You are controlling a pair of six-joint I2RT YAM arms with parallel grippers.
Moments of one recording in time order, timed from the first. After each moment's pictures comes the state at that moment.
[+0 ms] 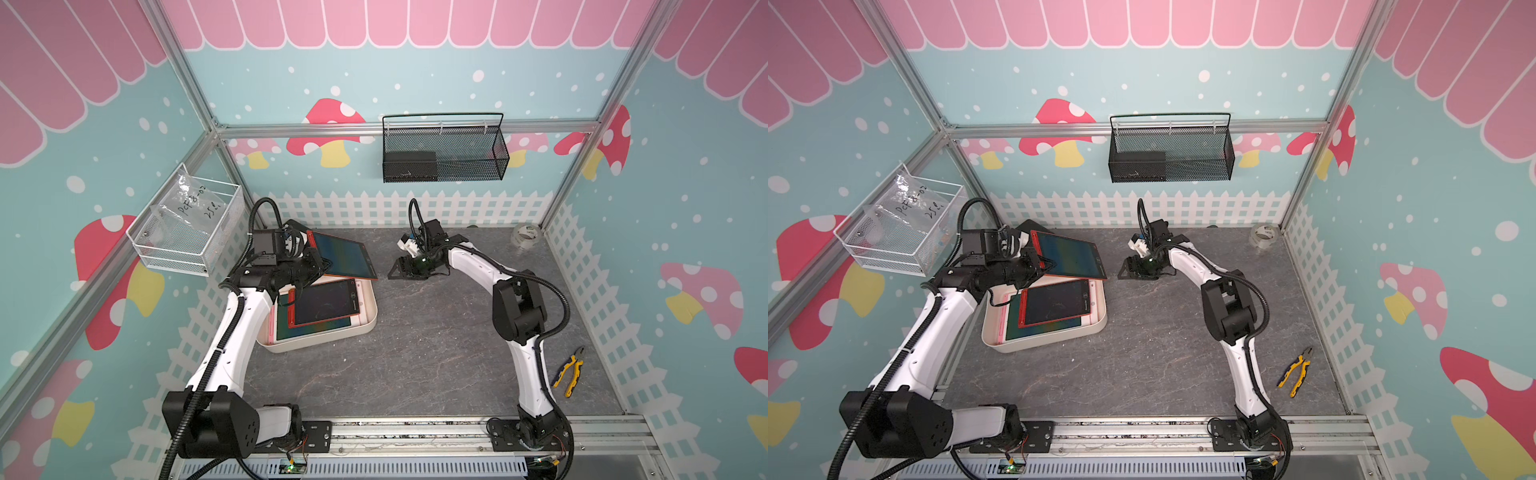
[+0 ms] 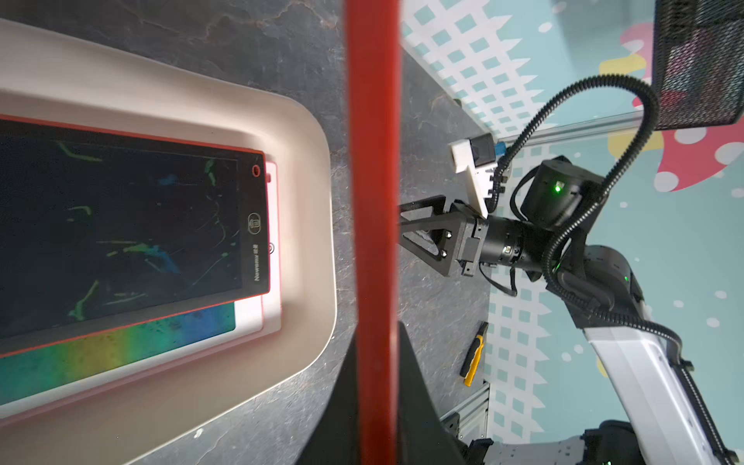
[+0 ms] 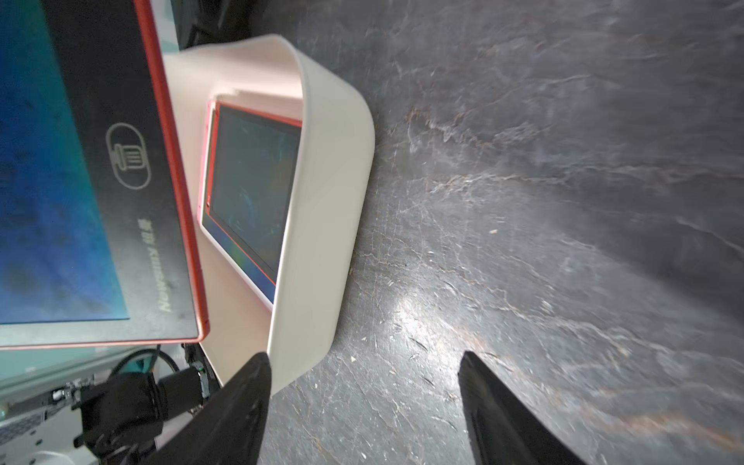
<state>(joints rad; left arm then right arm) 0.00 1.30 1.24 -0.65 0.54 -0.68 0.45 2.19 1.85 -0.72 -0.65 0.26</state>
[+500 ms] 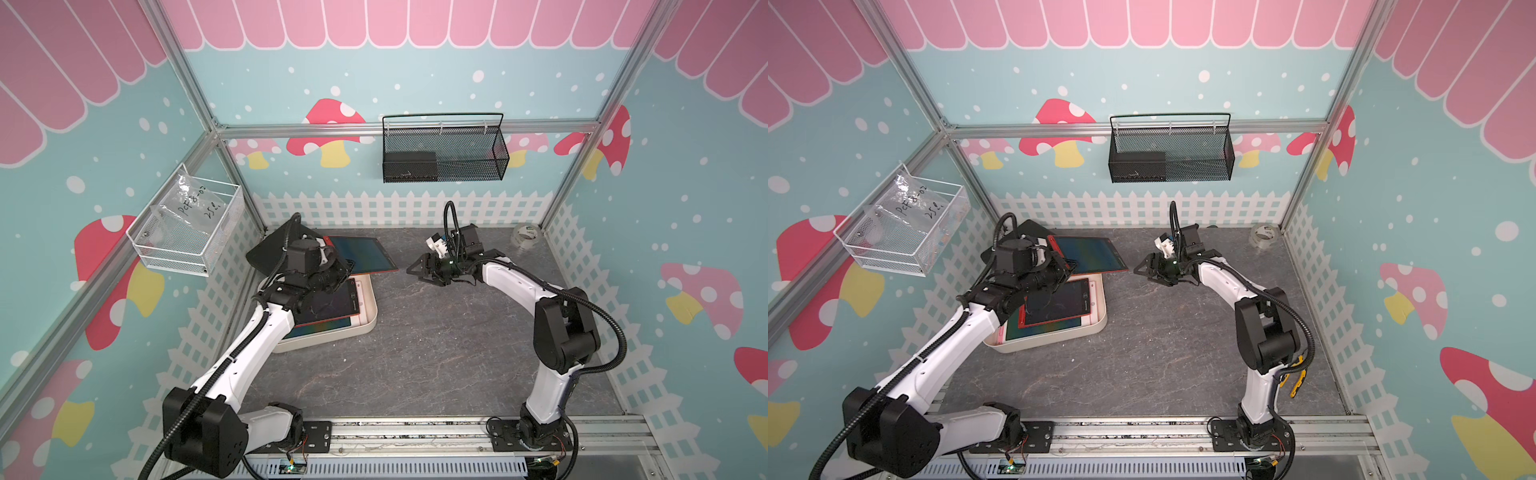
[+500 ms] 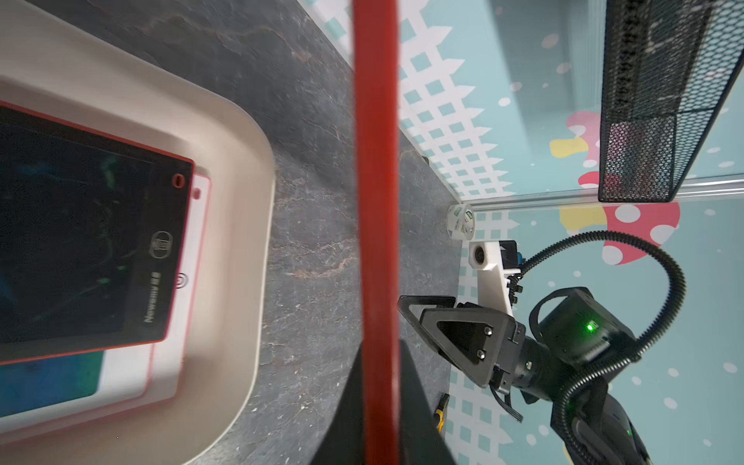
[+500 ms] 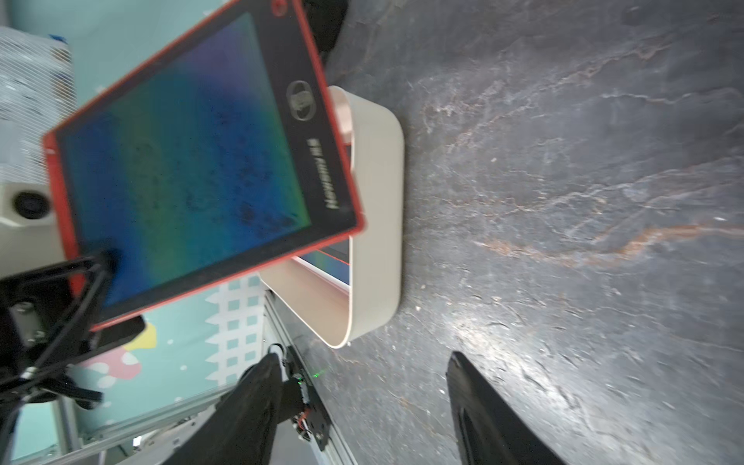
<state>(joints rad) -0.29 1.27 1.05 -0.28 0.25 -1.06 0.37 1.83 1.37 -0.31 -0.78 0.68</state>
